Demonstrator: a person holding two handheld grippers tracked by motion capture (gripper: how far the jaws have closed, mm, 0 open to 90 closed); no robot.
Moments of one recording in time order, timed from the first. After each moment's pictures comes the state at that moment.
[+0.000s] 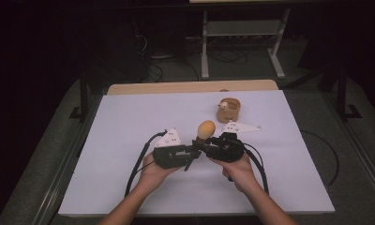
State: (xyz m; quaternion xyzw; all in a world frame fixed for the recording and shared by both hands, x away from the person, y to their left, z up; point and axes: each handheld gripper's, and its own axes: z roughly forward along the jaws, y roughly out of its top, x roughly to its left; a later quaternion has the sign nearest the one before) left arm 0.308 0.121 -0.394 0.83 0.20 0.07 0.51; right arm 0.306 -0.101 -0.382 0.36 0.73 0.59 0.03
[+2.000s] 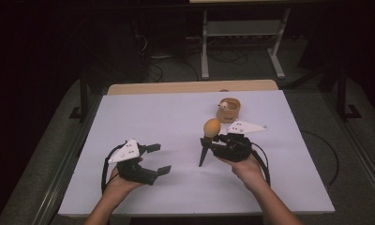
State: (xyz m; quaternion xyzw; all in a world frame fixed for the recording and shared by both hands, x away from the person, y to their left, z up) left arm 0.273 0.220 -0.401 0.78 0.22 0.10 0.57; right arm 0.303 -0.117 -0.373 0.34 0.75 0.55 0.10
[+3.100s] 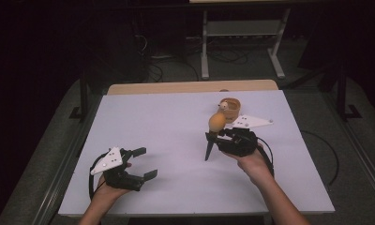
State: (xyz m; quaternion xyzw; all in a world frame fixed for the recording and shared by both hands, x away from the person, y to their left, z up) left arm 0.260 0.252 -0.413 0.76 0.23 0.13 0.59; right arm 0.310 -0.130 -0.359 0.34 0.76 0.54 0.12
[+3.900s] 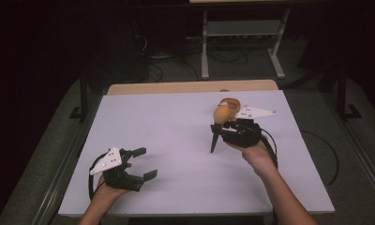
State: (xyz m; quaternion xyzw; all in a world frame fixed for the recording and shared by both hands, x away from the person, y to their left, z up) left arm 0.258 0.251 -0.413 0.76 0.23 0.13 0.60; right arm 0.331 -0.142 -0.351 0.35 0.76 0.53 0.14
